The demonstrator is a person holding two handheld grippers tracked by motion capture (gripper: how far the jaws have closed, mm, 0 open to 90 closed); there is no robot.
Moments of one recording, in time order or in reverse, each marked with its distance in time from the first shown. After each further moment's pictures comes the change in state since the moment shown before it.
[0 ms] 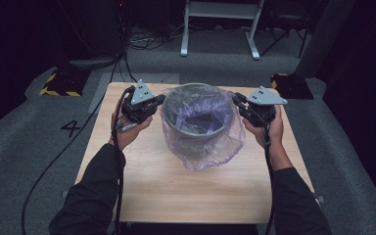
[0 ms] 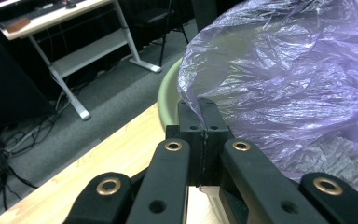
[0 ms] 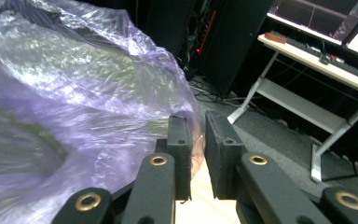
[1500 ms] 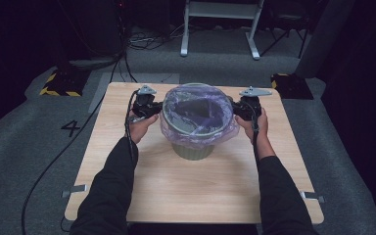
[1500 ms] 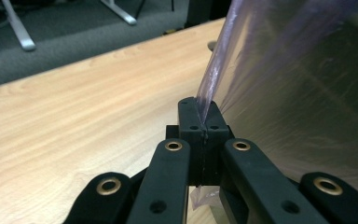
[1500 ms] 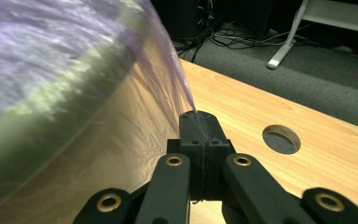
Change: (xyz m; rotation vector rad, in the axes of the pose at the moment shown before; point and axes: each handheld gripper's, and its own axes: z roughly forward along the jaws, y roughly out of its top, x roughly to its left) left arm 0.040 -0.067 0.098 0.129 -0.146 -0.309; right arm -0.029 -0.064 0.086 0.165 0.135 0.283
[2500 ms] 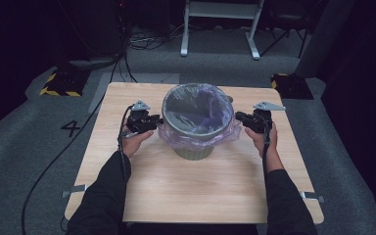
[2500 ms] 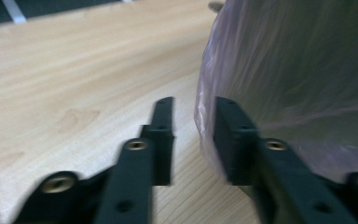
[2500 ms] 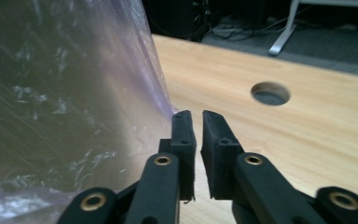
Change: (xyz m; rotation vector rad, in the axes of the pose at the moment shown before) left arm -0.001 -0.049 -0.019 0.011 0.029 -0.004; right arm -0.024 -0.053 -0.021 -0.026 0.007 0.095
